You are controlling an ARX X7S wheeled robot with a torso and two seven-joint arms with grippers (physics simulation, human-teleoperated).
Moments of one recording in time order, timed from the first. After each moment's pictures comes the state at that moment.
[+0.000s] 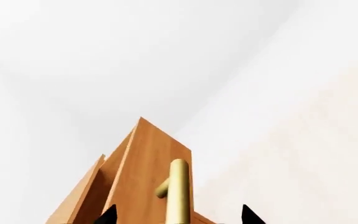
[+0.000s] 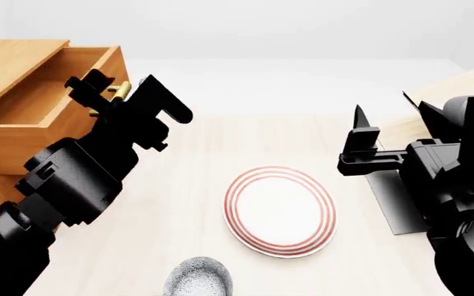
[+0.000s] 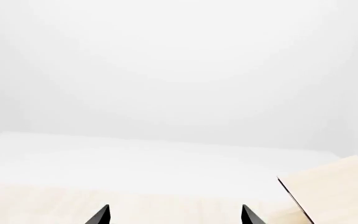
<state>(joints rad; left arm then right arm) -1.21 -0.48 0.99 -0.17 -0.31 -0.93 -0.30 0.64 0.69 -0.01 -0.72 1.21 1.00 0.75</state>
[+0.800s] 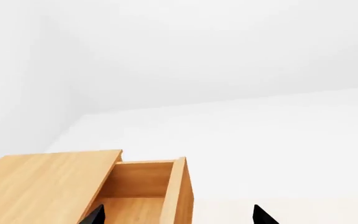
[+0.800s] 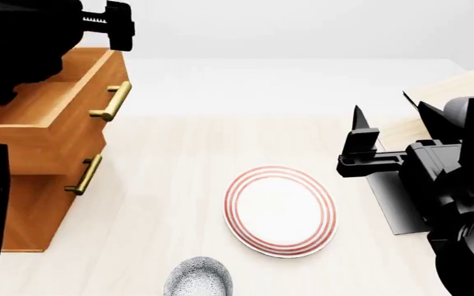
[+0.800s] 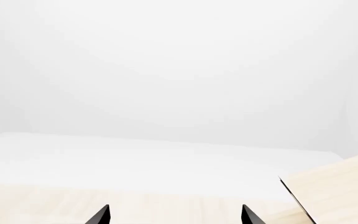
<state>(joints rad) -1.54 -0.38 0.42 -0.39 -0.62 -1.16 -0.34 0.64 0.70 -0.01 -0.73 1.24 0.99 0.76</state>
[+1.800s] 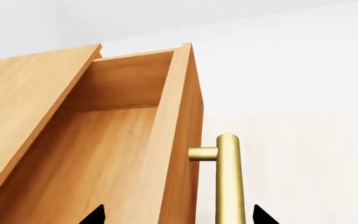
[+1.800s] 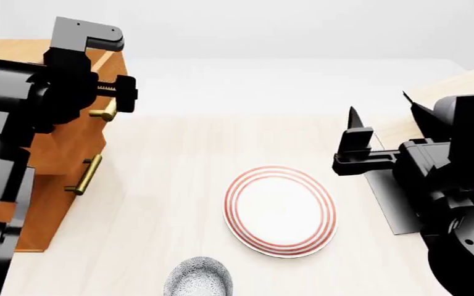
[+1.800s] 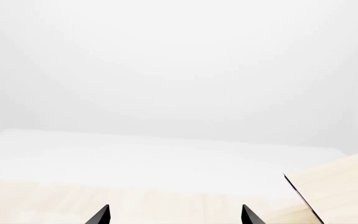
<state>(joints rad) -1.48 -0.35 0.55 -0.79 -0.53 -1.02 -0.18 0.65 0.69 -0.05 -0.69 1.20 0.97 0.74</state>
